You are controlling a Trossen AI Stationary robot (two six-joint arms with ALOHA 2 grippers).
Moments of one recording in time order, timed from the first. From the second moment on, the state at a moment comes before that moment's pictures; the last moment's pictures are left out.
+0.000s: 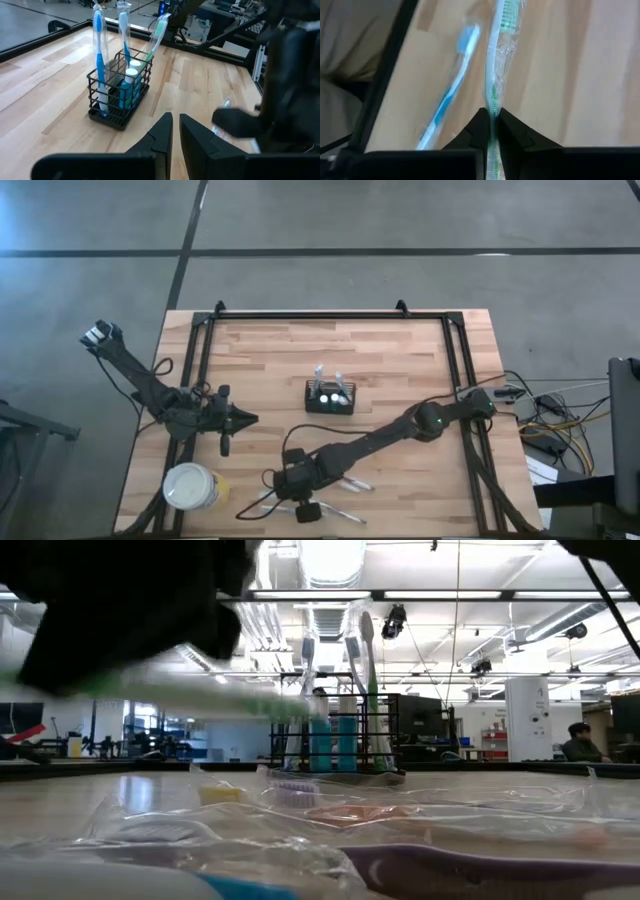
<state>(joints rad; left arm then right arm) -0.73 0.65 0.36 -0.05 -0.81 -0.55 0.40 2.54 2.35 -0.81 -0.05 0.18</state>
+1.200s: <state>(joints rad) -0.73 0.66 0.32 -0.06 -0.76 -0.52 0.45 0.97 0.71 0.43 0.19 -0.02</state>
